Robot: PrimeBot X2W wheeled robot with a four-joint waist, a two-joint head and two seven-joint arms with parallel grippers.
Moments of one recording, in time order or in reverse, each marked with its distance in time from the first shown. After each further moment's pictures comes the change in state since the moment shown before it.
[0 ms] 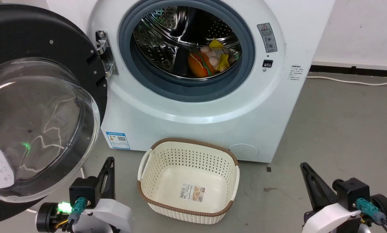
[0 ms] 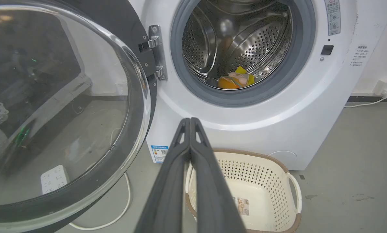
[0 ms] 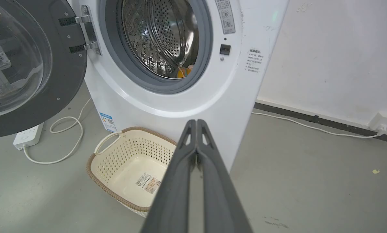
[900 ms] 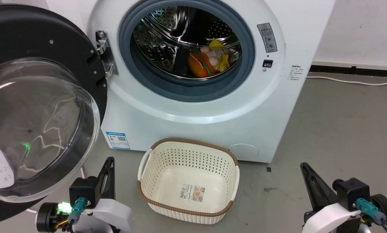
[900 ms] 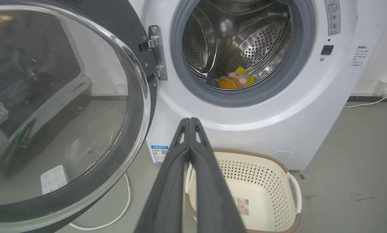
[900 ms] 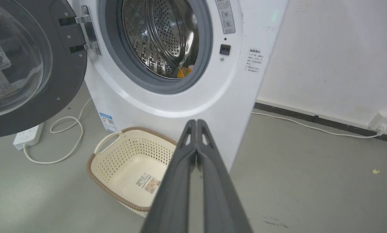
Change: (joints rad) left arm 0.000 0.000 0.000 0.000 0.000 0.000 0.000; right arm 0.000 0.000 0.000 0.000 0.000 0.000 0.000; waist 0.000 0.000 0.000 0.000
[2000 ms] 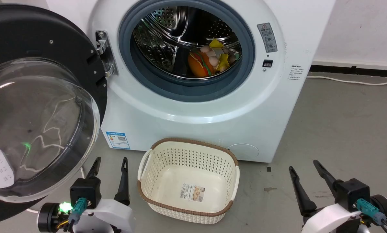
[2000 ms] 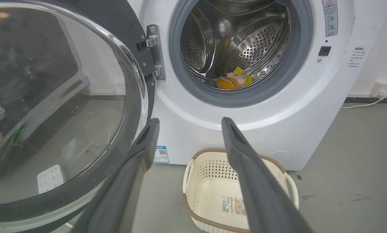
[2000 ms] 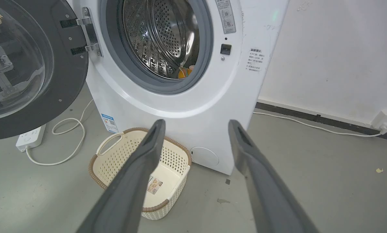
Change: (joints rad) left arm 0.000 0.000 -0.006 0.003 -0.010 0.001 -0.002; right arm 0.001 0.000 0.003 0.004 0.009 0.000 -0.003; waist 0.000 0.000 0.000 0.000
